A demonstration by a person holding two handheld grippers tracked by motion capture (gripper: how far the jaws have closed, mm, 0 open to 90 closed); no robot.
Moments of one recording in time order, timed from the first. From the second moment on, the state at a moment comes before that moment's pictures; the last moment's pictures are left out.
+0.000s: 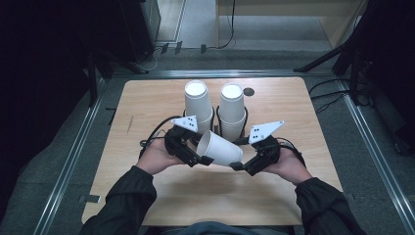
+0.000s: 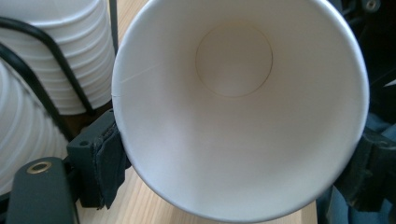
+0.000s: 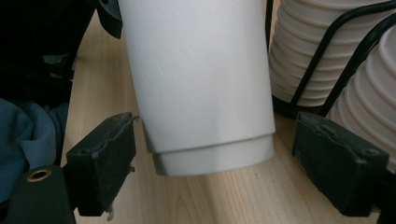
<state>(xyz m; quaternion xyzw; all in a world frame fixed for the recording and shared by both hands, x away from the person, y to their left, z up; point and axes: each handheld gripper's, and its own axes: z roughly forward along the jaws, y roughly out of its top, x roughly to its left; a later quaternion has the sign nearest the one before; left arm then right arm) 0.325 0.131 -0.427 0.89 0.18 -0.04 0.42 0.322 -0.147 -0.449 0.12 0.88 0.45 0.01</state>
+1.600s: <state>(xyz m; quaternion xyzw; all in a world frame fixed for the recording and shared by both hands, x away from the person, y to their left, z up) 0.317 0.086 -0.437 0.96 0.14 0.01 0.25 0.318 -0.121 -0.472 0.10 0.91 0.40 -0.01</state>
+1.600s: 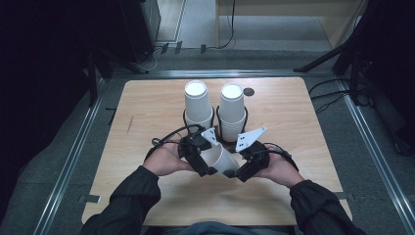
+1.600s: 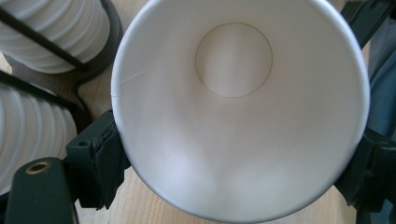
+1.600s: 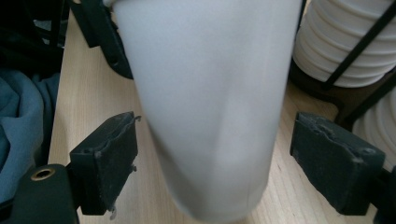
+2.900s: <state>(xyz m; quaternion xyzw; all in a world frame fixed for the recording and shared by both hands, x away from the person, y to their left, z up) 0.318 0.106 -0.426 0.92 0.17 0.00 0.34 0.319 -0.132 -0.461 0.11 0.90 0.43 0.02</state>
